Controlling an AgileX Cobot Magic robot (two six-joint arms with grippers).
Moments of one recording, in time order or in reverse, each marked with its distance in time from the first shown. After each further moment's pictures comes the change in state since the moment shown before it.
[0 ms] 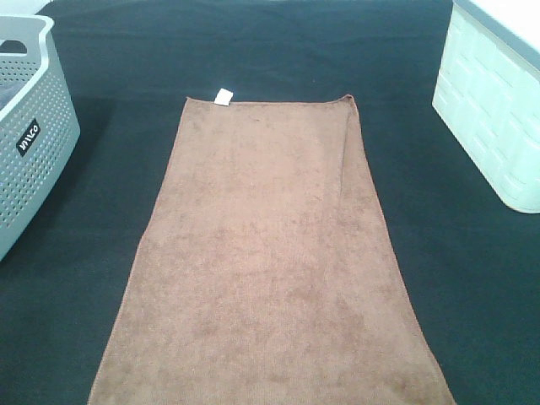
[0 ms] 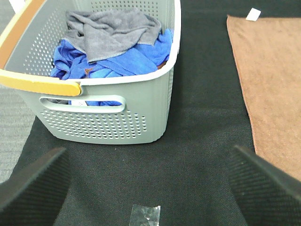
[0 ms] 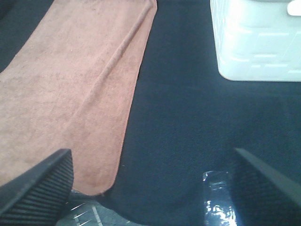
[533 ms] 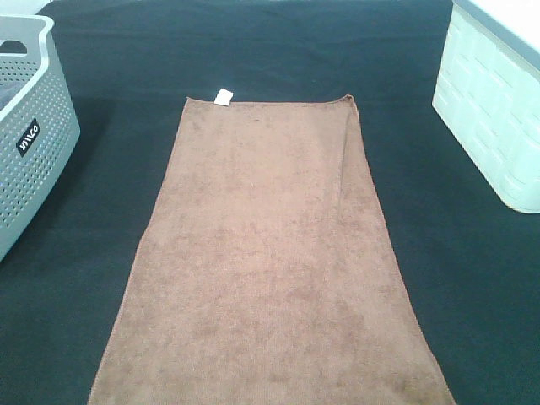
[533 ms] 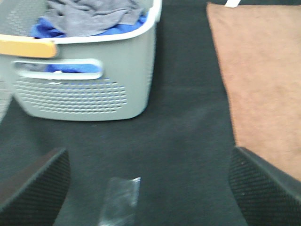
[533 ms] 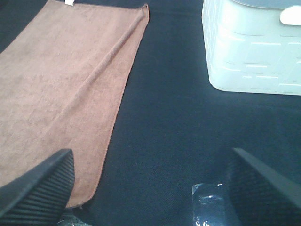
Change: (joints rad) left arm 0.000 -0.212 0.094 -0.076 0.119 0.023; right arm 0.000 -0.101 0.141 -0.021 -0.105 -0.038
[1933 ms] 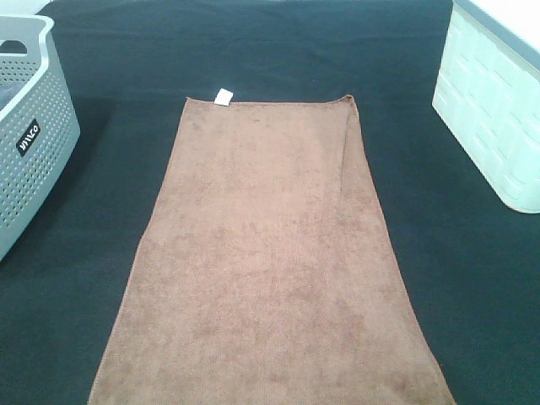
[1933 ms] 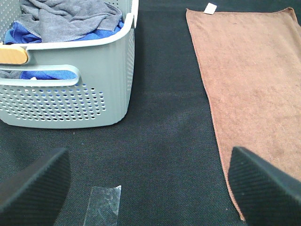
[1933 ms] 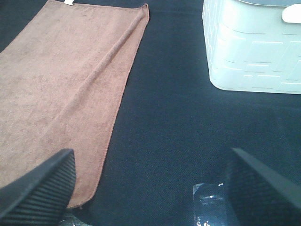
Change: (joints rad) left arm 0.000 0.000 0.022 -0.073 -0.039 0.027; right arm 0.000 0.000 0.014 0.002 -0.009 0.001
